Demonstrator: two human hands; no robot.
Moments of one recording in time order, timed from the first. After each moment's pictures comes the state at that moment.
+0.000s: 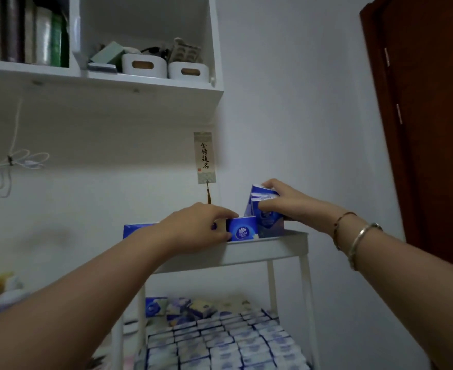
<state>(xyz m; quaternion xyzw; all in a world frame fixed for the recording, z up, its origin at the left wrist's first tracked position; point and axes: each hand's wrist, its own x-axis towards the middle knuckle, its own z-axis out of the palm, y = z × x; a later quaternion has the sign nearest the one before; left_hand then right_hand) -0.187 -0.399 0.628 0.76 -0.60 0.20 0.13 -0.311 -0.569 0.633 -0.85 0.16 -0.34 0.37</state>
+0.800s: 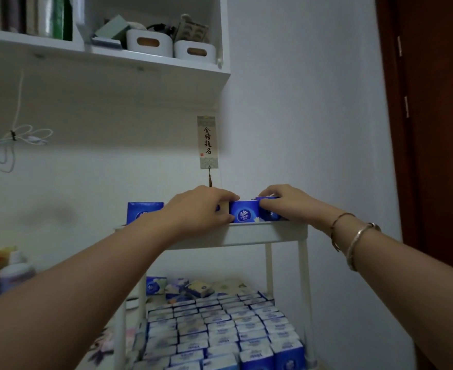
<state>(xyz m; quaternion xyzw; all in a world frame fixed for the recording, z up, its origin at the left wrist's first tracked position) -0.186 -0.399 0.617 0.76 -0.58 0.26 0.15 -0.303 -0.572 0.612 -0.89 0.21 -0.33 0.22</state>
